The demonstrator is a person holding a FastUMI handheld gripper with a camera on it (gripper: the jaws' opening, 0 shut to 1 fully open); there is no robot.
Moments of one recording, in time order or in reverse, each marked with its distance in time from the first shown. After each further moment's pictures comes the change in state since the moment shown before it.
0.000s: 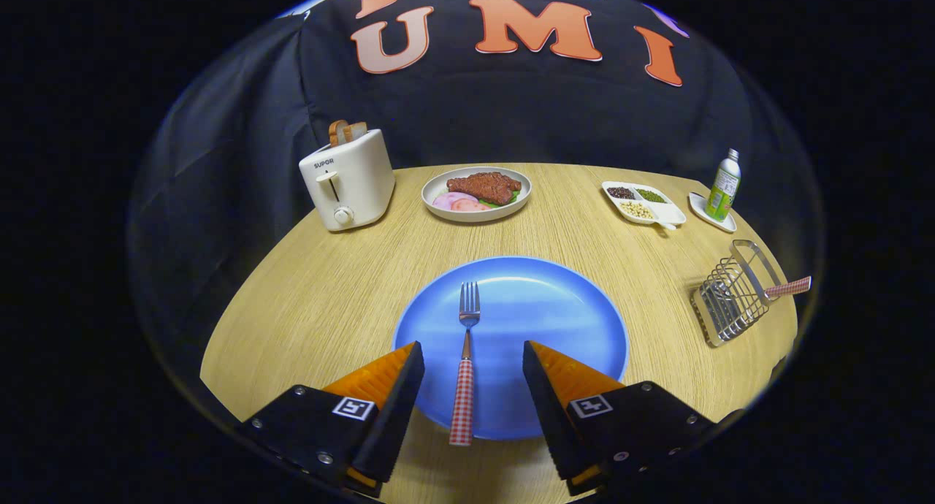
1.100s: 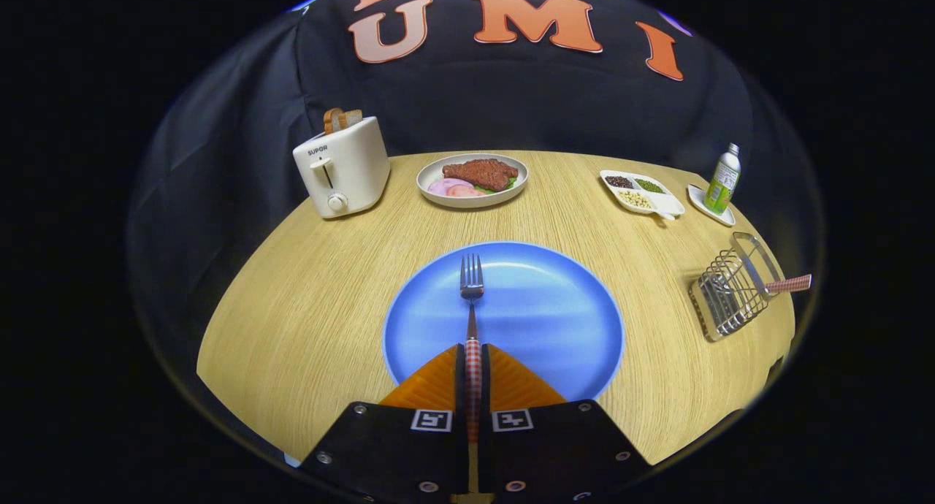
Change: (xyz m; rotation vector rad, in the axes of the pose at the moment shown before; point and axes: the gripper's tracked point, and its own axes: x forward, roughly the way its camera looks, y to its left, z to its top) arm -0.004 -0.018 0.006 0.020 0.041 -0.006
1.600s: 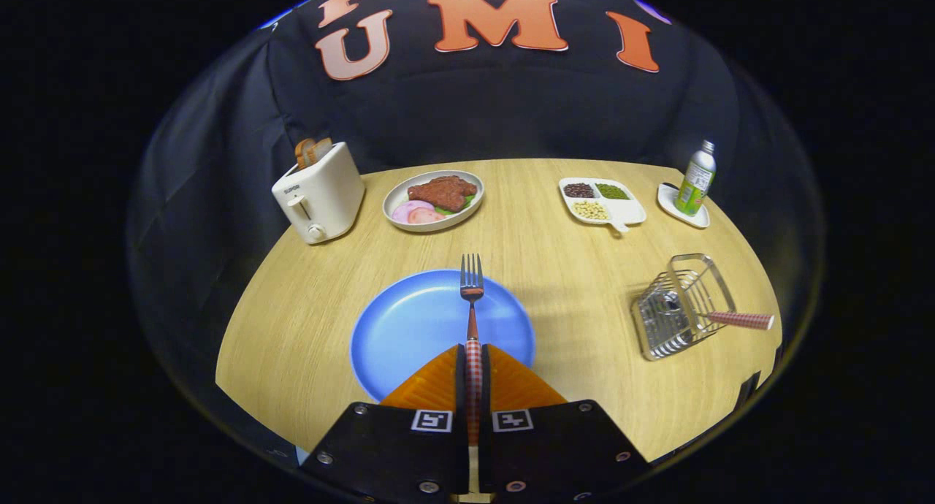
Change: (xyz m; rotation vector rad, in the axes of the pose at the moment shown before) arm -0.041 -0.079 0.039 0.047 0.035 -0.026
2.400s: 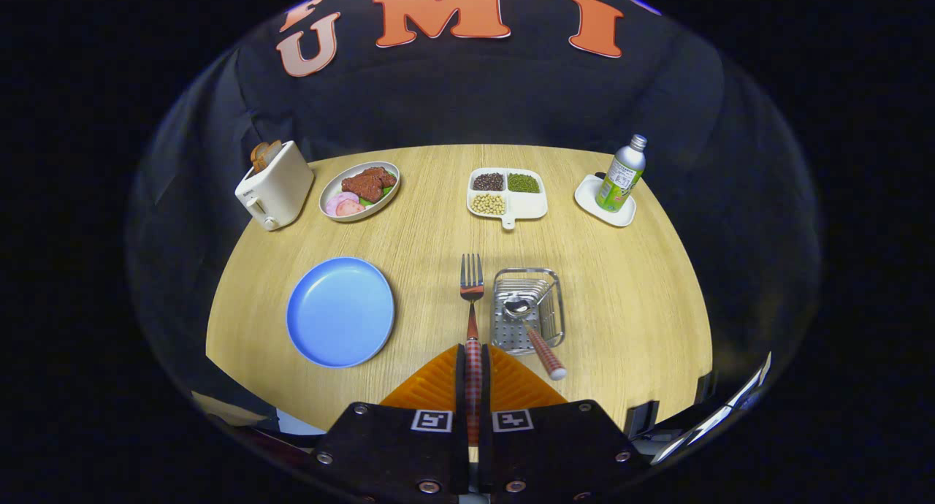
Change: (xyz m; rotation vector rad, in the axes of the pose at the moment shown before) arm -0.077 -0.156 0.030 -0.044 0.196 -0.070
